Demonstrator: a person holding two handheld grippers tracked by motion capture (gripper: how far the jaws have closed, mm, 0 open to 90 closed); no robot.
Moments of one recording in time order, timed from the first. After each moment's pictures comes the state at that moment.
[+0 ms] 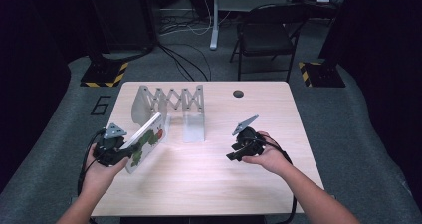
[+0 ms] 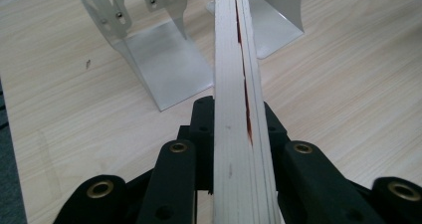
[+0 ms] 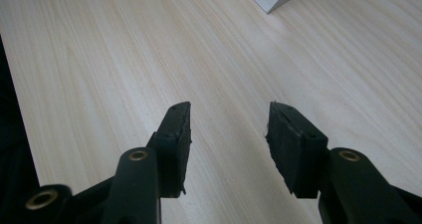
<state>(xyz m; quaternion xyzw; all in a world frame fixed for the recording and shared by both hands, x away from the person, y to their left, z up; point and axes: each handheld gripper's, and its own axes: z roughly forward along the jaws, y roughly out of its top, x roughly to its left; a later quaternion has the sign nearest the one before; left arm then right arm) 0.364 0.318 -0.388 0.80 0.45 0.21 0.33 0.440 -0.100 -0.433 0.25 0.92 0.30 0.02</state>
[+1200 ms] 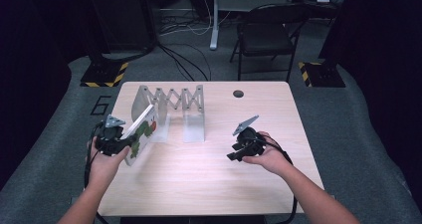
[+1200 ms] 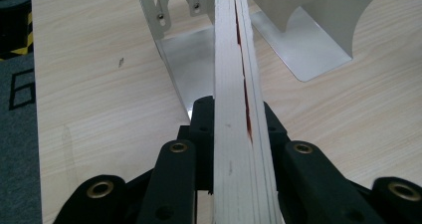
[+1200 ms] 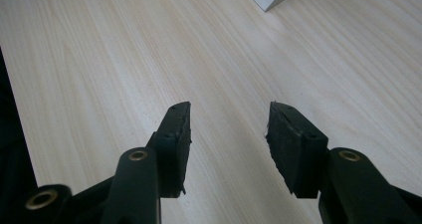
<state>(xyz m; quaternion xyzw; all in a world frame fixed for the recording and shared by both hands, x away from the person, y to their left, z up) 0.396 0.320 -0.396 0.76 0.51 0.23 0.32 0.439 -0.101 -0.433 0.25 0.92 0.29 0.03</state>
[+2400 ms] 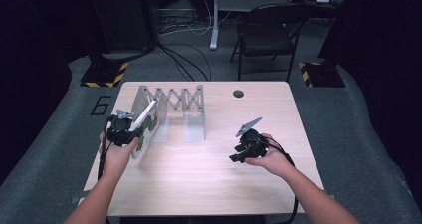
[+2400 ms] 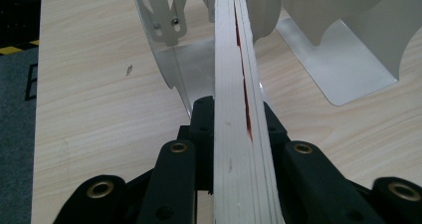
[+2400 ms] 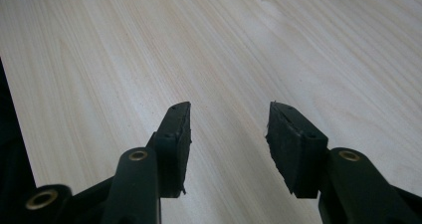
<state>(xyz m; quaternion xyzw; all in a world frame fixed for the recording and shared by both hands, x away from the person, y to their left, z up) 0.432 0.307 -0.413 0.74 0.54 0.25 0.31 0.437 -0.110 -0.440 0.27 0.92 0.29 0.02</state>
